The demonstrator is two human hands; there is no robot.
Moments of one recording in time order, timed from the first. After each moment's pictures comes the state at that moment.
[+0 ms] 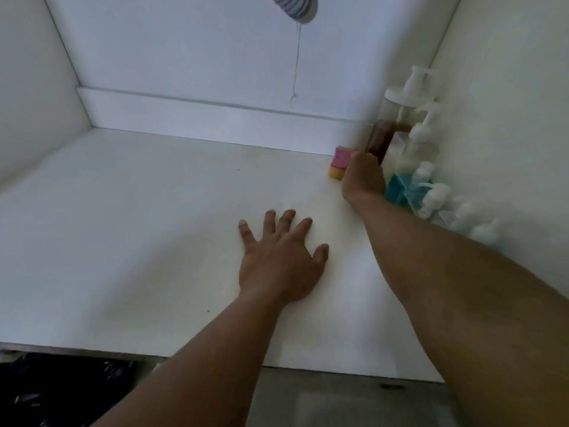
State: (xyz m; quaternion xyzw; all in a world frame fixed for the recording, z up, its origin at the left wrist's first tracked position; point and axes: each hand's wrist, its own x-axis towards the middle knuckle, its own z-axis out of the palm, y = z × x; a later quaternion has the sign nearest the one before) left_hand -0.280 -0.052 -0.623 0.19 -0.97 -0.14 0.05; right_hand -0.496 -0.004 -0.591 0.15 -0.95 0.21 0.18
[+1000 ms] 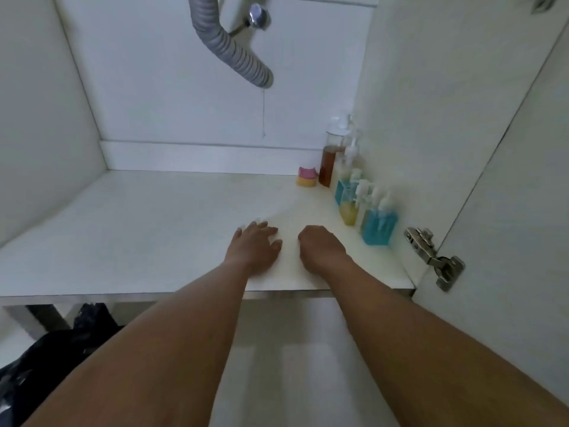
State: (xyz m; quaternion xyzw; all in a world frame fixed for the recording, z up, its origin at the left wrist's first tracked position) left_hand -0.224 -0.057 -0.615 0.15 -0.96 -0.21 0.06; right_hand -0.293 0.085 -0.606 0.26 -0.96 0.10 0.02
